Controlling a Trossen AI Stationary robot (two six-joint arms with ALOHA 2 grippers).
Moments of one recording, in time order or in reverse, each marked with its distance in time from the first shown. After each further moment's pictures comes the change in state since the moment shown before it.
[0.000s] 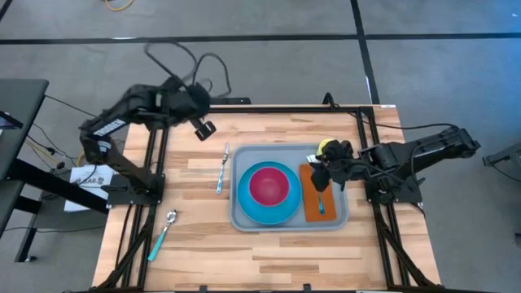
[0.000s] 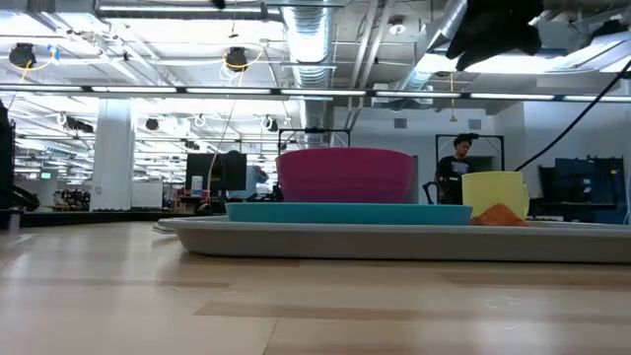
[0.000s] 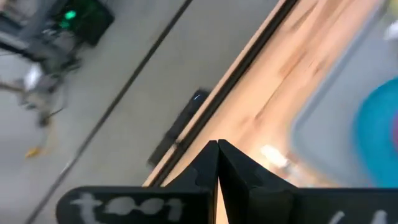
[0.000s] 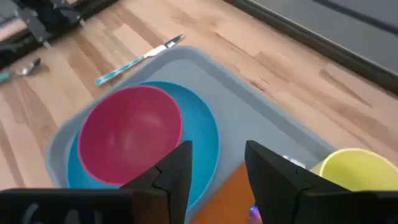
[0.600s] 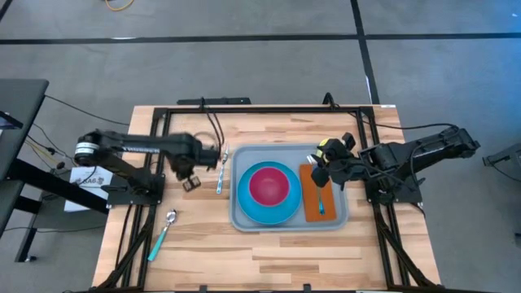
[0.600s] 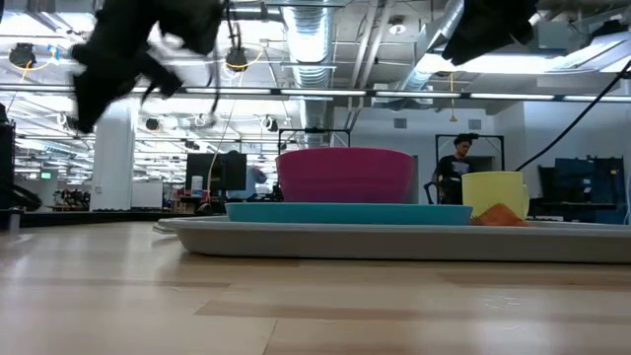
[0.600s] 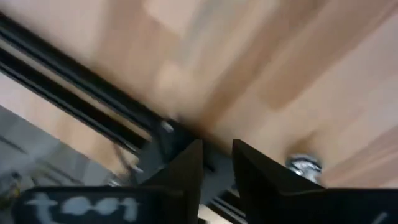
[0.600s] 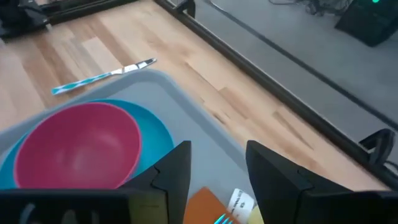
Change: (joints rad) left arm -0.065 -0.106 -0.965 0.034 0.578 -0.274; right arm 0.000 -0.001 -0.001 -0.001 0.179 -0.174
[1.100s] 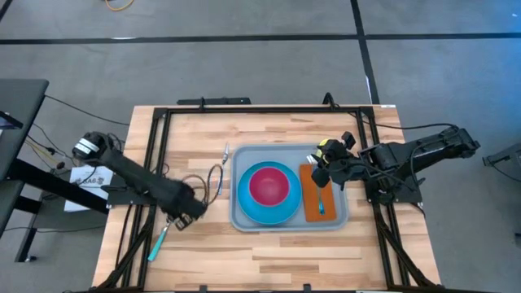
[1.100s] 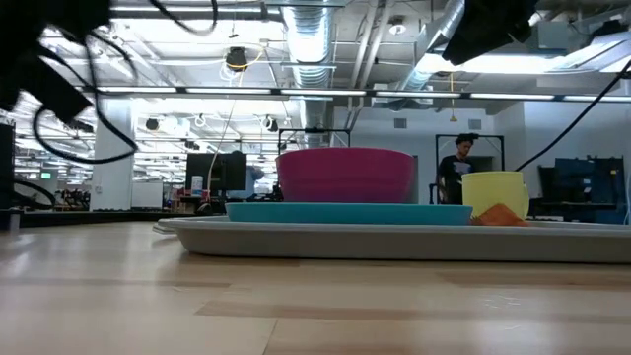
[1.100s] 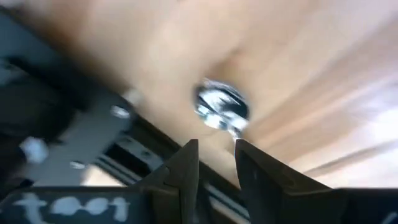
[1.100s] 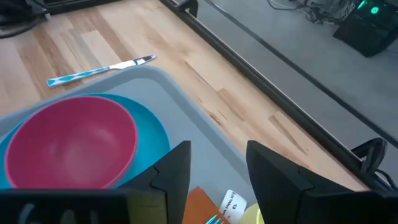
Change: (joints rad) left arm -0.557 -0.006 -0.256 0.294 0.319 -0.670; right arm 0.000 0.000 0.000 -0.001 0.001 -0.057
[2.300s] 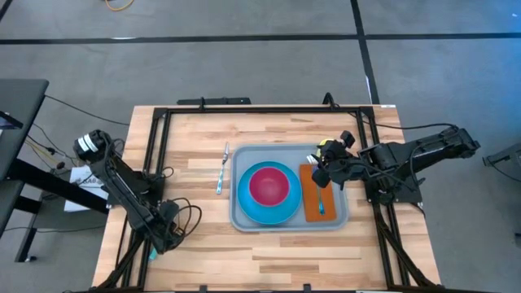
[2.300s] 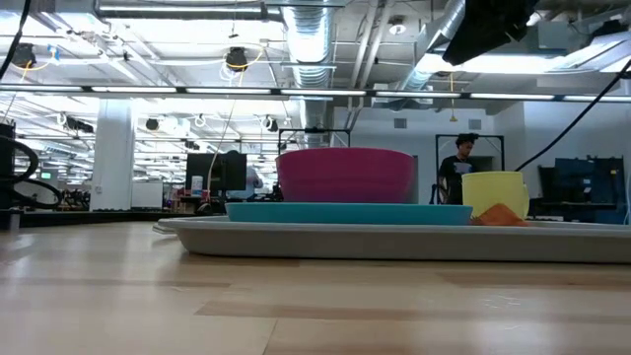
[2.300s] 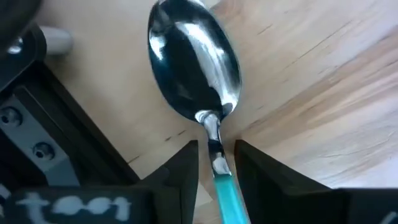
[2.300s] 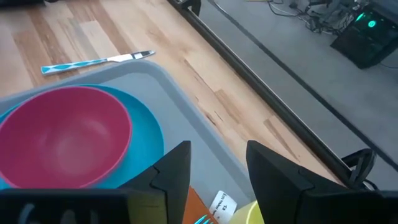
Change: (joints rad) left arm -0.491 0.000 -0.216 0.424 -0.209 -0.765; right arm -0.005 0.002 0.000 0.001 -0.001 -0.077
